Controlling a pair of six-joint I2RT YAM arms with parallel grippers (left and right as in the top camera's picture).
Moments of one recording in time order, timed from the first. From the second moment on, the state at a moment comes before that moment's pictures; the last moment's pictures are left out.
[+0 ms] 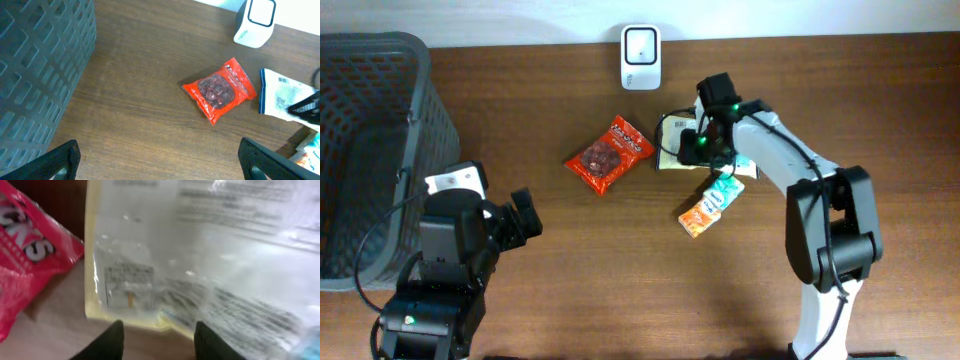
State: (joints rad) left arm -0.12 0.85 1.00 -0.86 -0.16 -0.34; right arm 0.26 2.11 1.59 -0.79 -0.25 0.31
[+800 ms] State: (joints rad) left arm -0.12 0.85 1.00 -0.86 -0.16 -0.34; right arm 0.16 2.00 1.62 -0.86 -0.10 0.33
